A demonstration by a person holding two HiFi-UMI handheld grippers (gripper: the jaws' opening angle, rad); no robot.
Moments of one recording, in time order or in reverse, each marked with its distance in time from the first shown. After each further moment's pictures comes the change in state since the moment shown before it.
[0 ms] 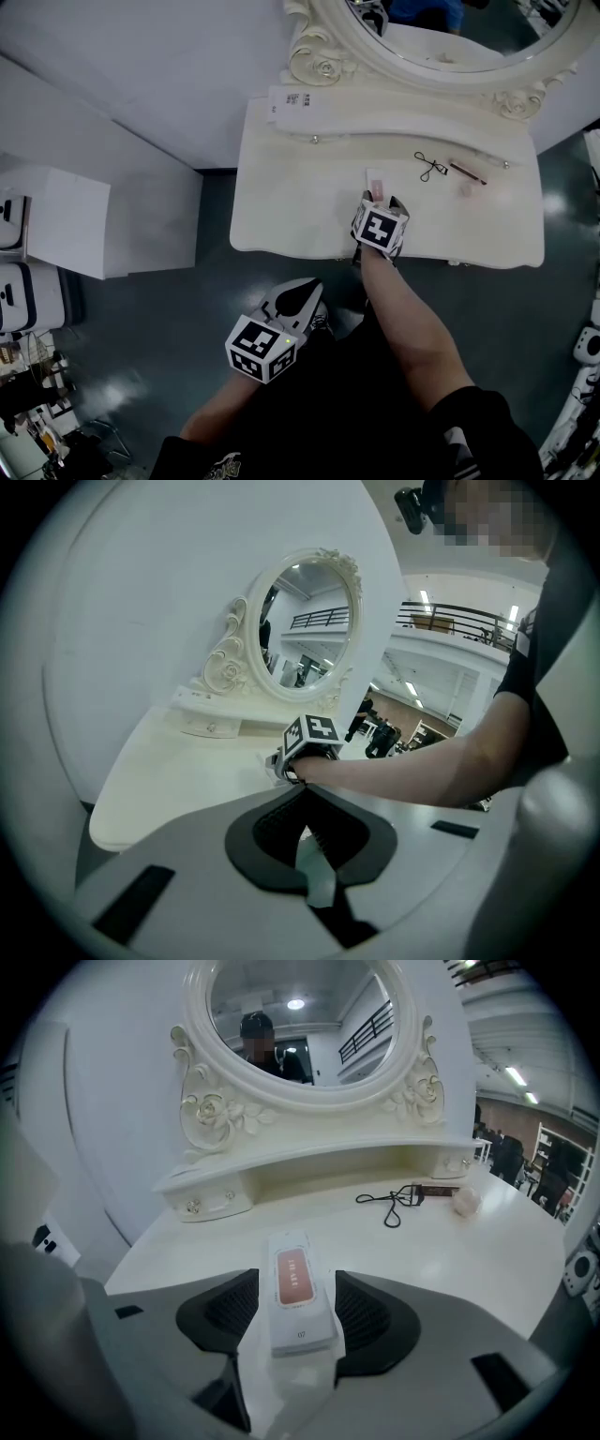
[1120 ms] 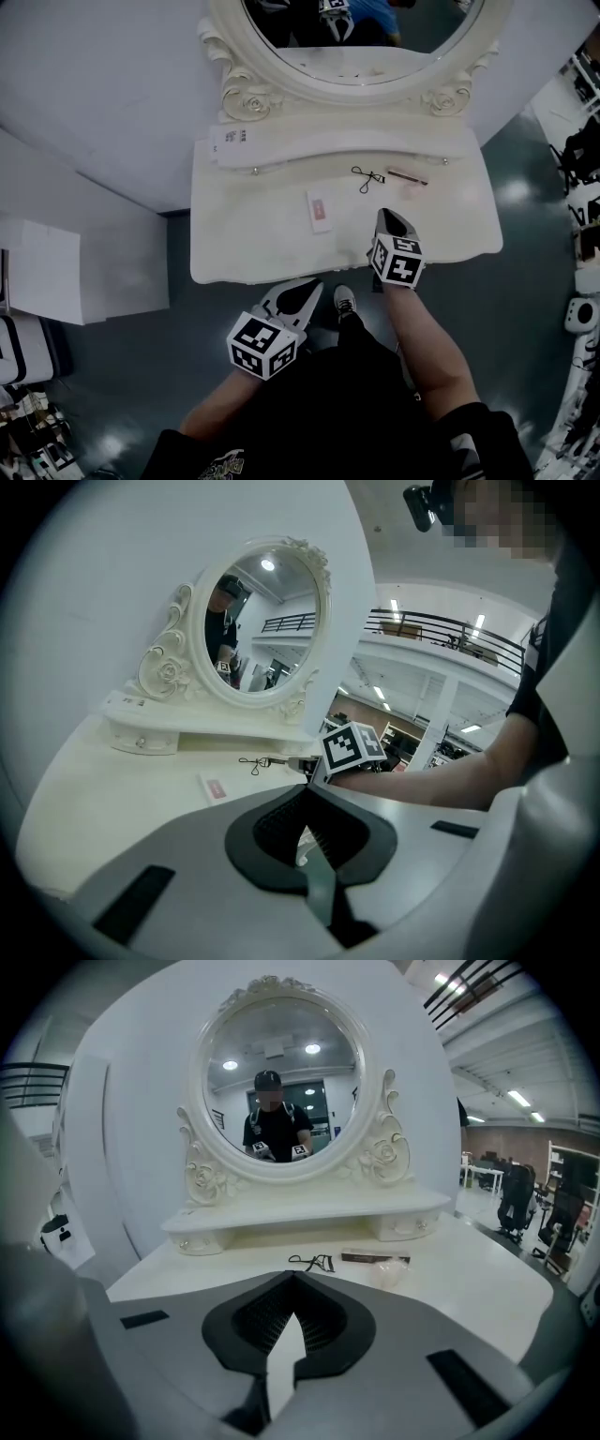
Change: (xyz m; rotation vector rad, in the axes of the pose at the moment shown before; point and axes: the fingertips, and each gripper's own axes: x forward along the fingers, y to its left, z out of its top) left arm 0.073 -0.076 0.035 0.060 -0.032 -0.190; right arm -0.086 -0.128 0.061 -0.099 -0.236 0.096
